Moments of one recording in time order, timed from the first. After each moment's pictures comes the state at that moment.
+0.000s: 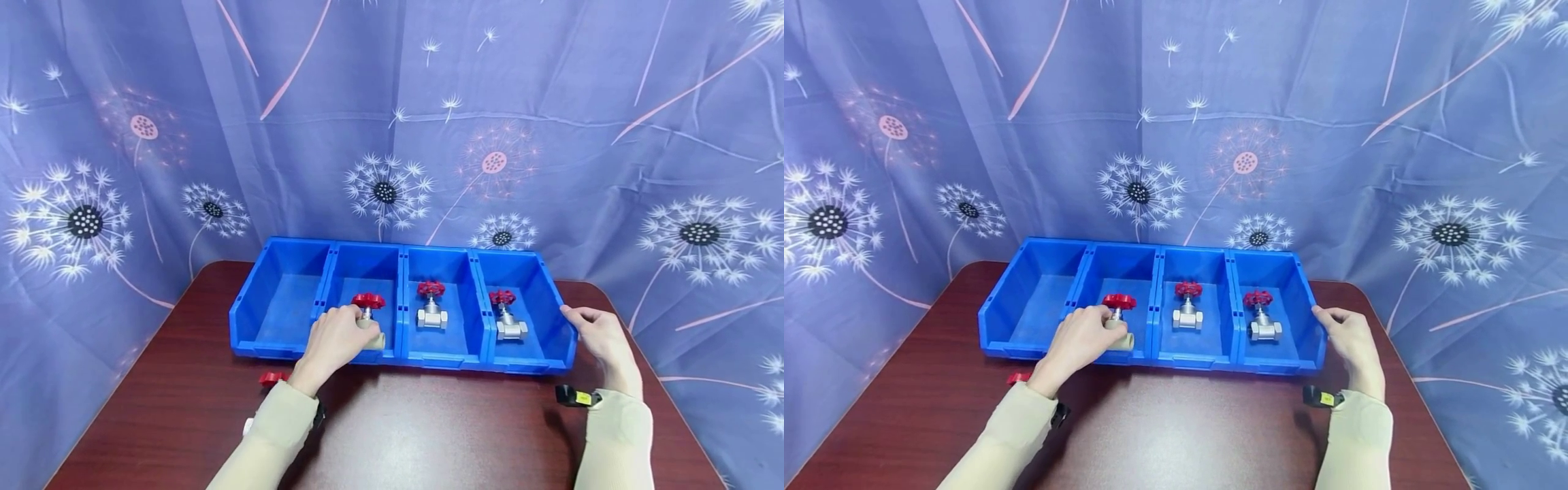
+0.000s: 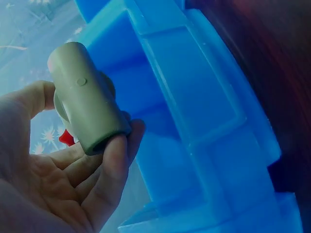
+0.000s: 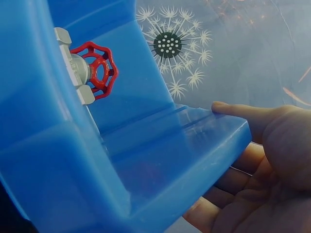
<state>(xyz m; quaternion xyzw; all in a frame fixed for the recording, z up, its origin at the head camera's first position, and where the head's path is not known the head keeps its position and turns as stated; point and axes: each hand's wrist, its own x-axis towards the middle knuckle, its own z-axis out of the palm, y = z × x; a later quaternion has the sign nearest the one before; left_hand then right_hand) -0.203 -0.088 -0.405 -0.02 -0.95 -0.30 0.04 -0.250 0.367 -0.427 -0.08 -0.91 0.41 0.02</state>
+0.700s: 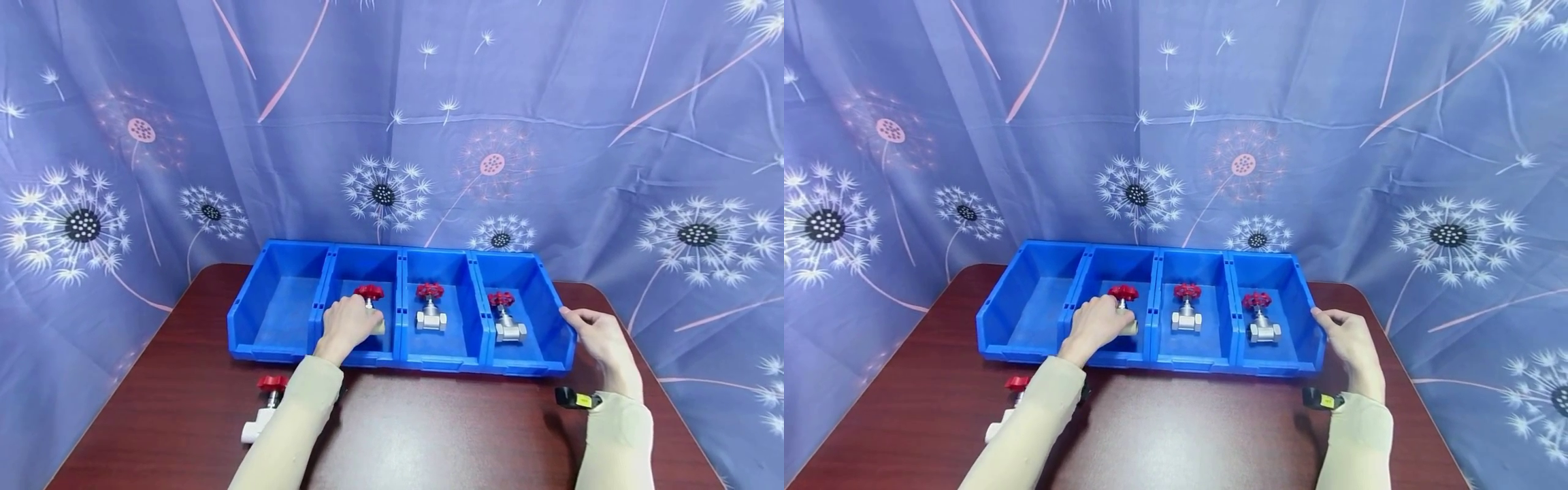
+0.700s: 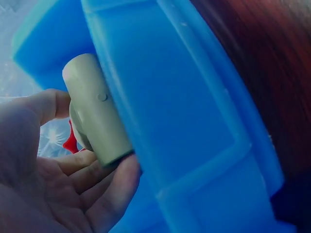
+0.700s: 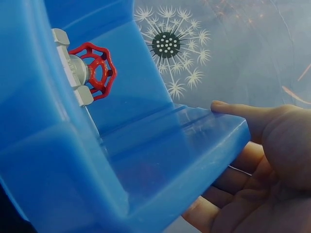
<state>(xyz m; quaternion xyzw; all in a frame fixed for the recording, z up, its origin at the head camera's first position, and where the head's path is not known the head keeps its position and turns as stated) -0.248 -0.074 -0.420 0.02 -0.96 -0.27 0.02 -0.249 0.367 -0.427 -0.08 -0.90 0.42 0.01</state>
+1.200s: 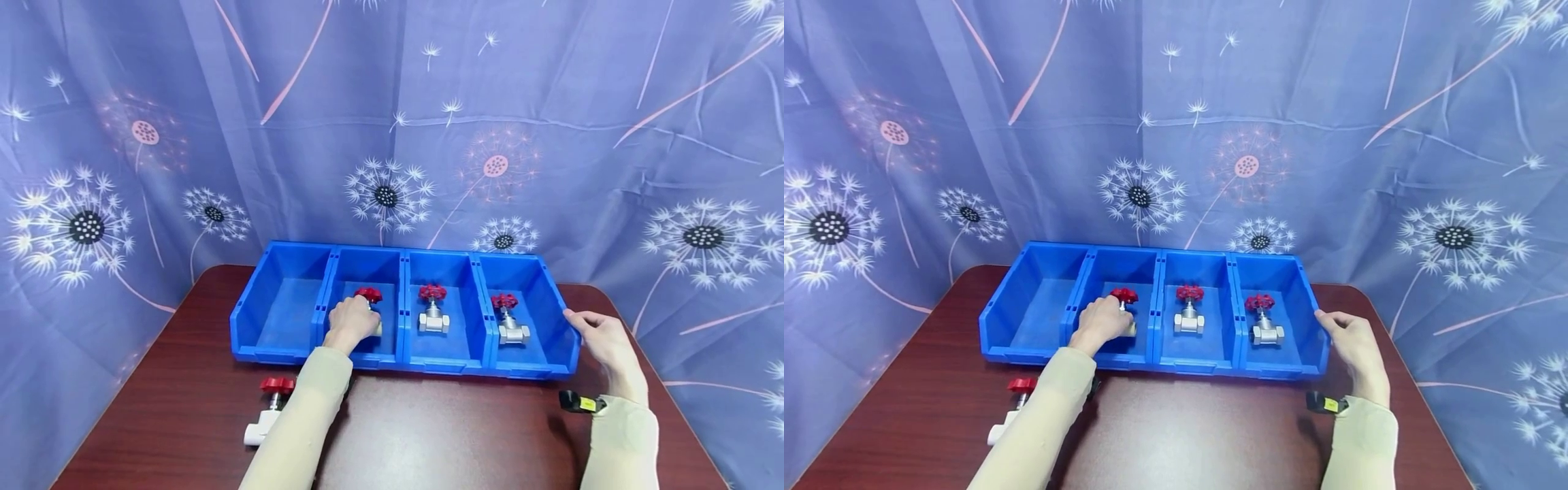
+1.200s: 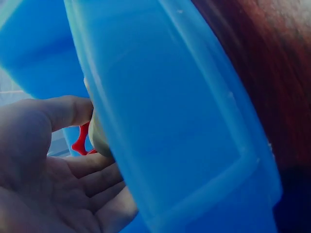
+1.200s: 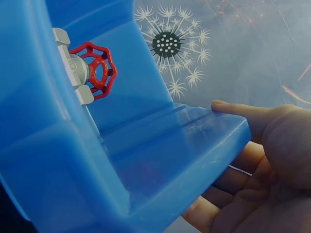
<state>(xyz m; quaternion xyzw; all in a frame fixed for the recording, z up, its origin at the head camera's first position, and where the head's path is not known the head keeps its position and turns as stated) -0.262 -0.072 -0.425 0.04 -0.96 -0.26 -0.04 -0.249 0.368 -0.430 -0.09 -0.90 0.42 0.01</state>
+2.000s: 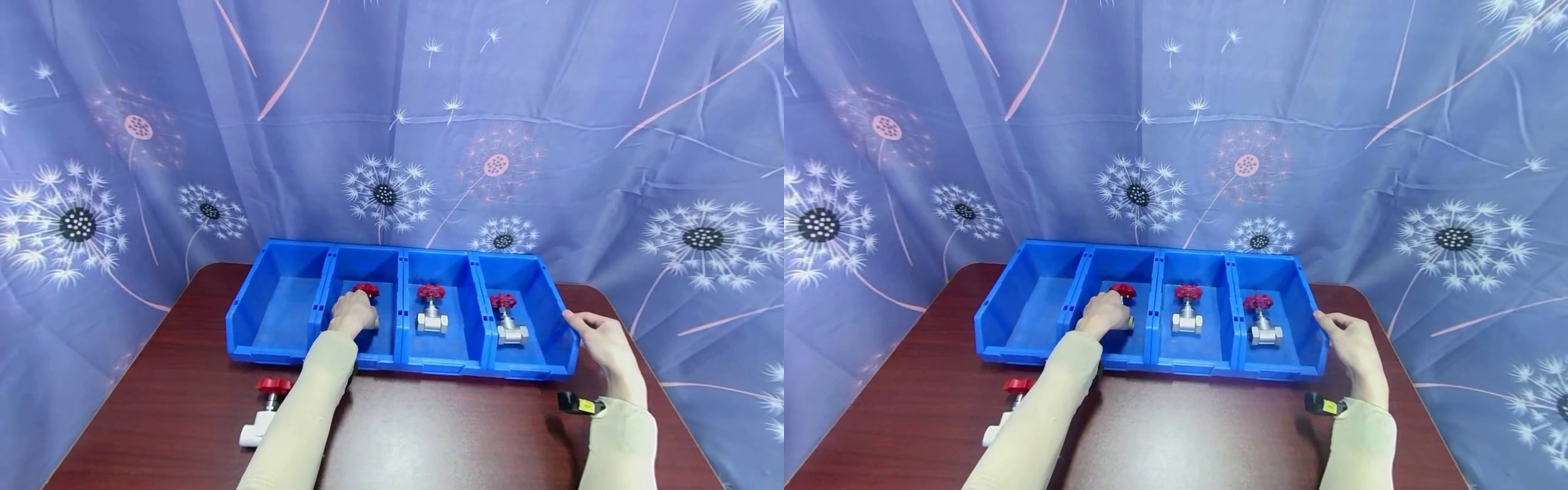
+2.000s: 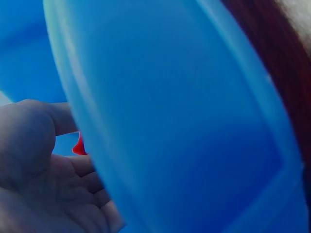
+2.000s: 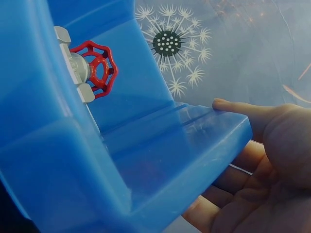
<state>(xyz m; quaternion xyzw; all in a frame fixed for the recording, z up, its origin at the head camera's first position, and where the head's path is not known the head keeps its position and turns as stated) -0.286 -0.067 -0.430 0.07 -0.97 -0.22 -0.09 -0.251 0.367 -0.431 -0.09 -0.90 0.43 0.02</state>
